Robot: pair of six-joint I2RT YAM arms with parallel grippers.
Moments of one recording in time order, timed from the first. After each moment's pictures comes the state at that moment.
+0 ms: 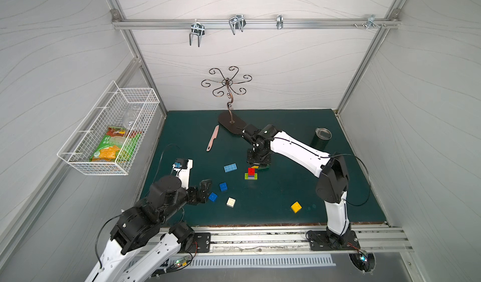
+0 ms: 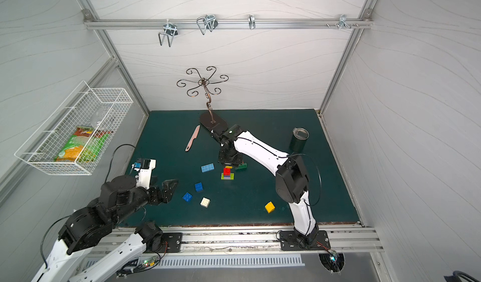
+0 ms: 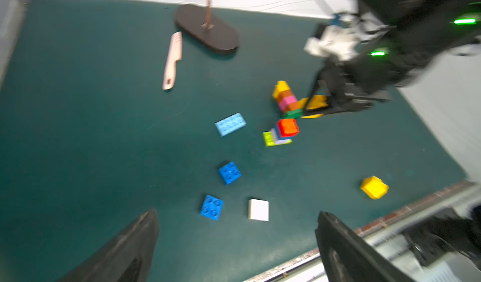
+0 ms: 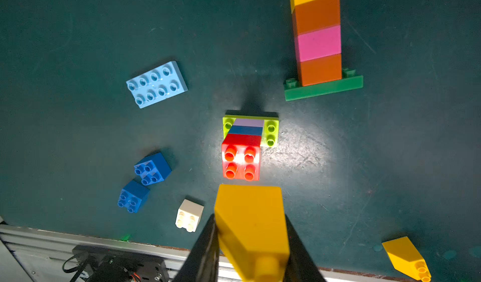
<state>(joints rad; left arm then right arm) -0.62 0.42 0.91 -1.06 -0.12 -0.39 0.90 2.04 1.90 -1.26 -0.07 0.83</state>
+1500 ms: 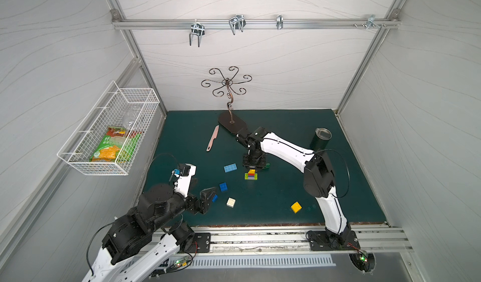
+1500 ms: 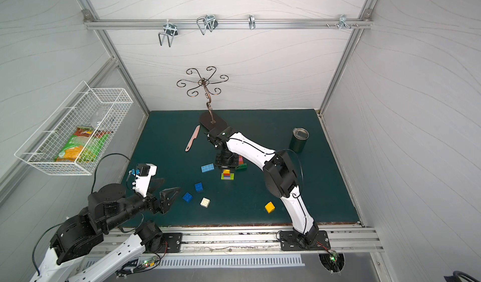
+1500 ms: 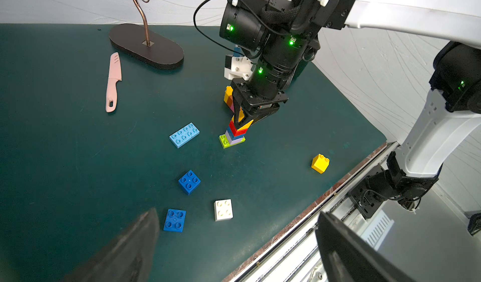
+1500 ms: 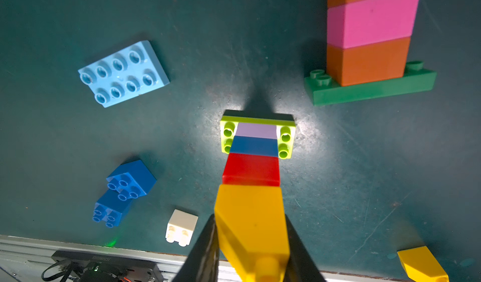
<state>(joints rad) -0.69 0.36 0.90 -1.02 -0.03 -0.35 0.89 2.18 1.97 -1.29 -0.13 0.81</state>
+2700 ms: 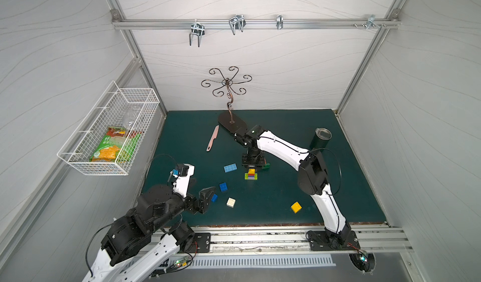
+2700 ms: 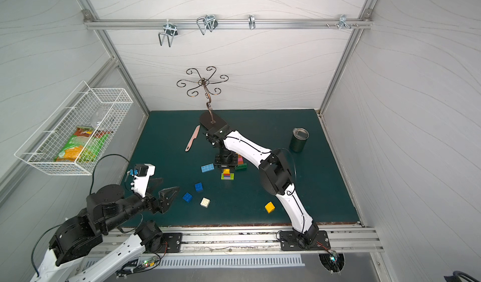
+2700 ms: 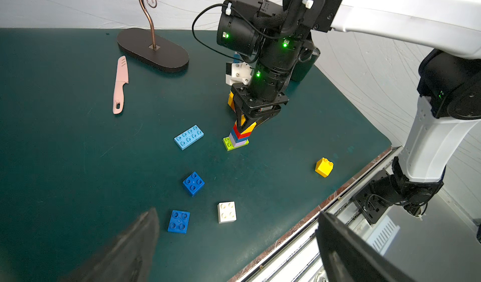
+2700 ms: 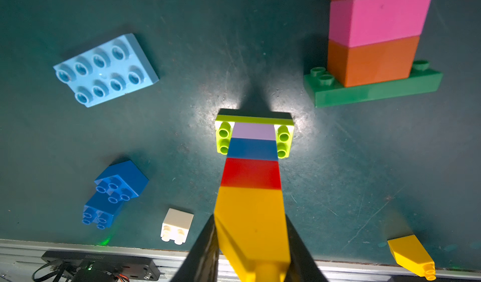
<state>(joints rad) -0.69 0.34 0.90 -1.02 -0.06 -0.35 0.89 2.27 2.08 -1.38 -0.14 0.79</state>
